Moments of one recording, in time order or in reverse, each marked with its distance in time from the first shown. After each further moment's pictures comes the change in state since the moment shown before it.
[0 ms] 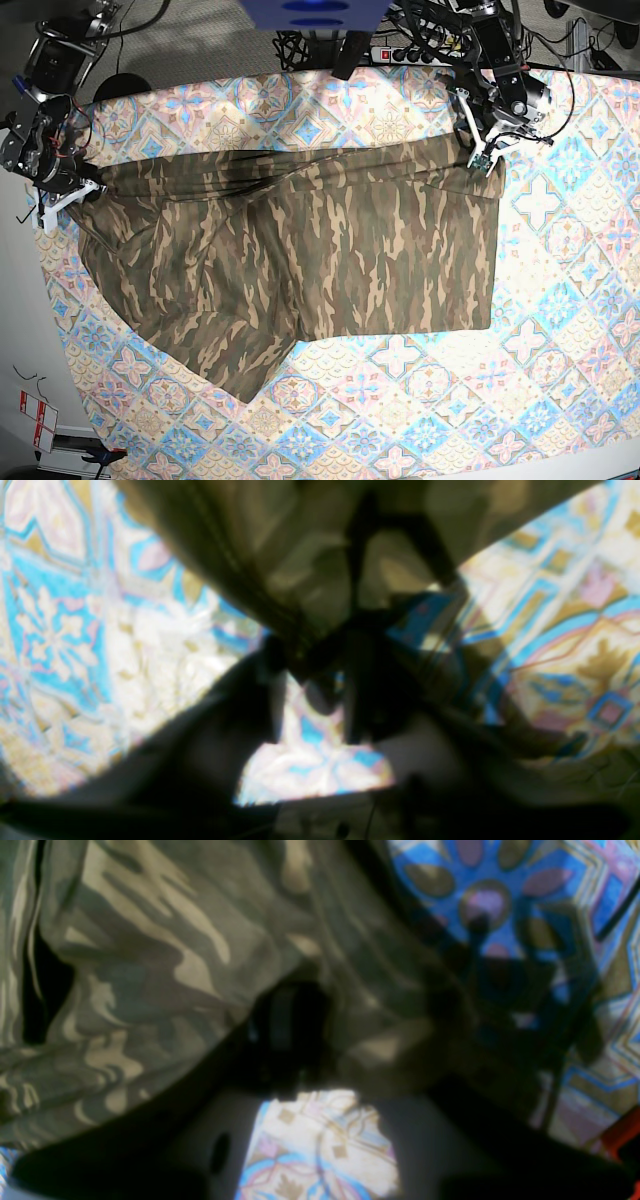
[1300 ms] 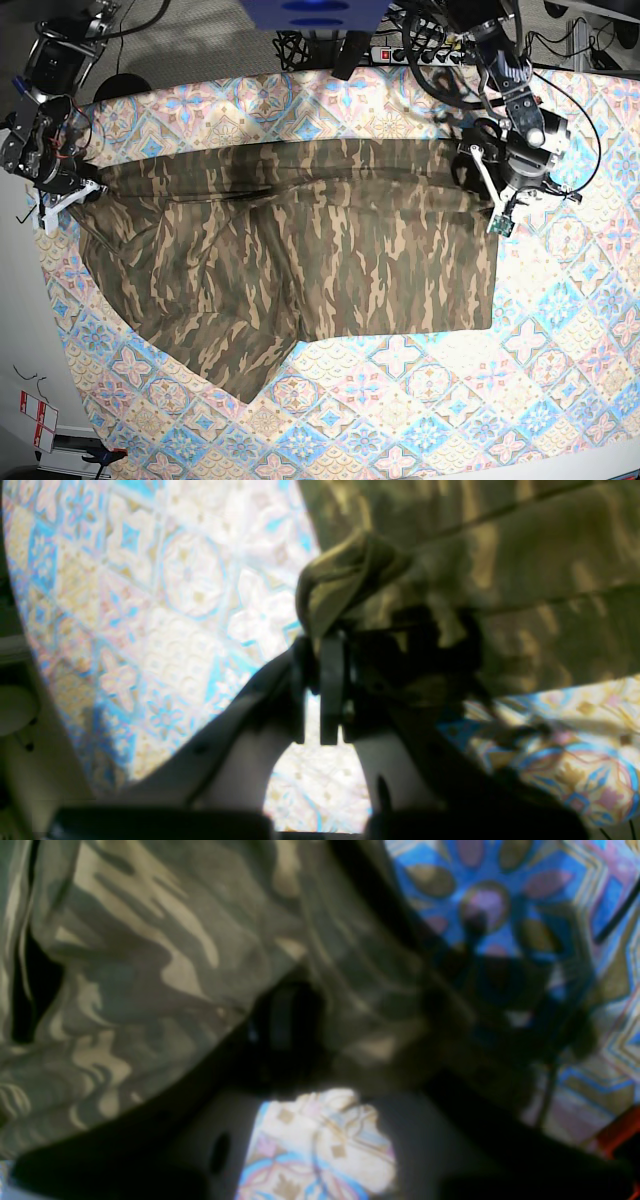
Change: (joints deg) left arm -8.1 0.3 1.6 16.5 -4.2 0.2 10.4; right arm 0.2 0.4 -2.5 0.1 -0.4 -0.1 0.0
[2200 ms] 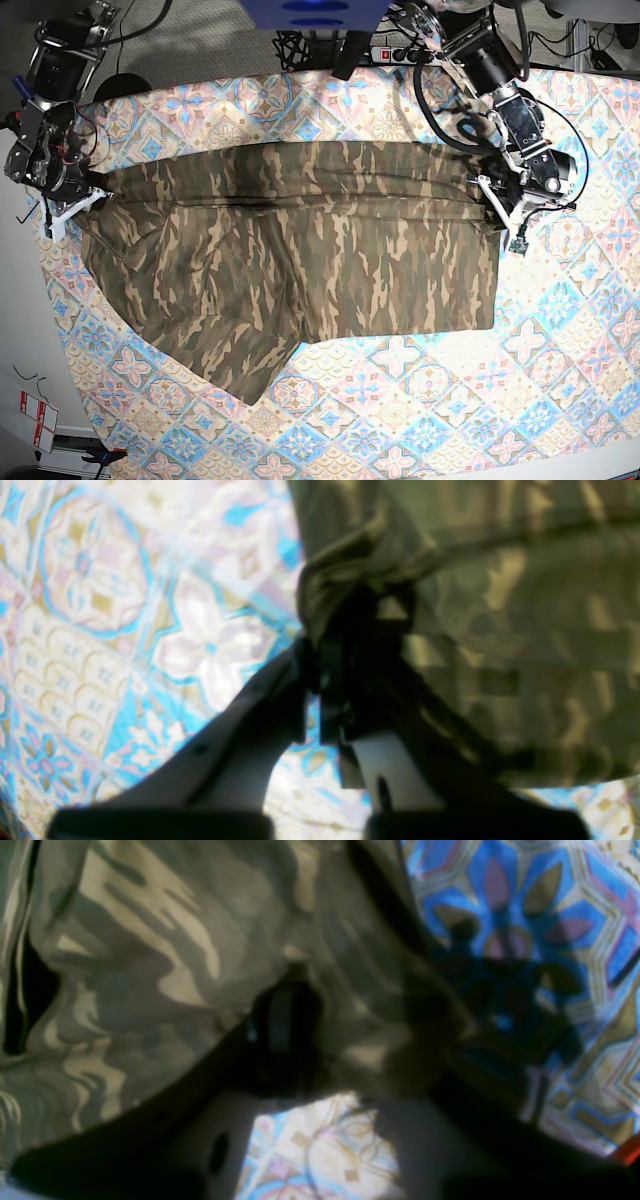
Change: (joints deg) left arm -13.9 -2.4 -11.1 -26.8 0.7 0.0 -6.7; right arm 1.4 -0.2 -2.2 -0.2 -0.3 -0.5 2.1
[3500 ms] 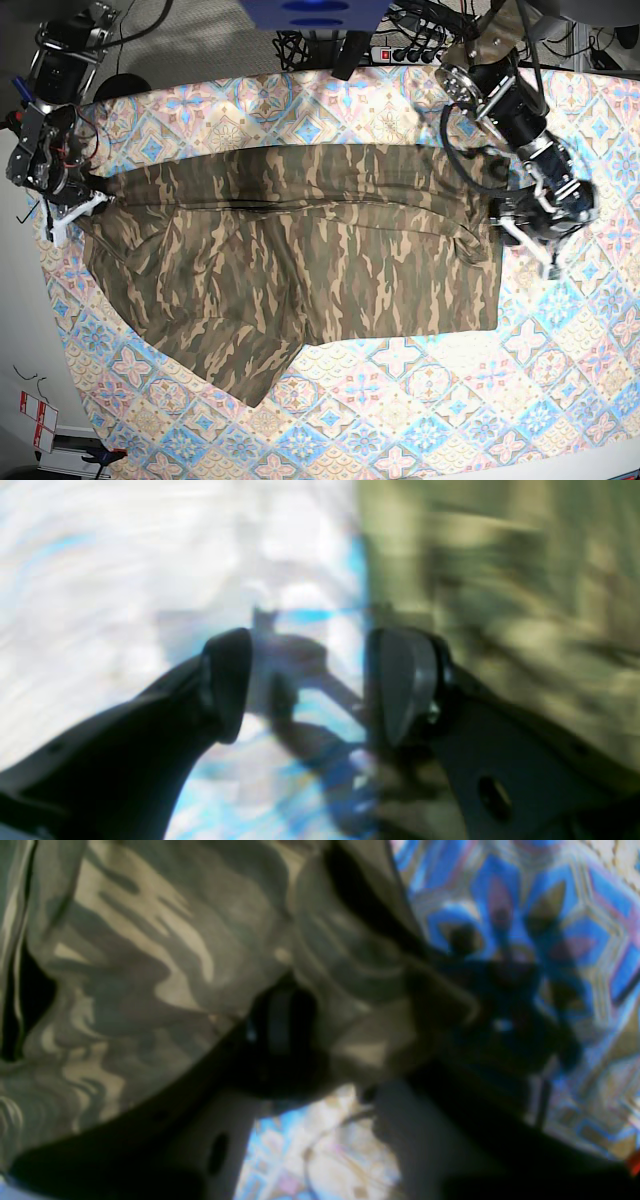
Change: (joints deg) left arm -12.2 -6.0 -13.0 -17.9 -1.2 0.4 -7.5; right arm 1.3 -0.3 0.0 -0.2 -0.2 0.0 0.7
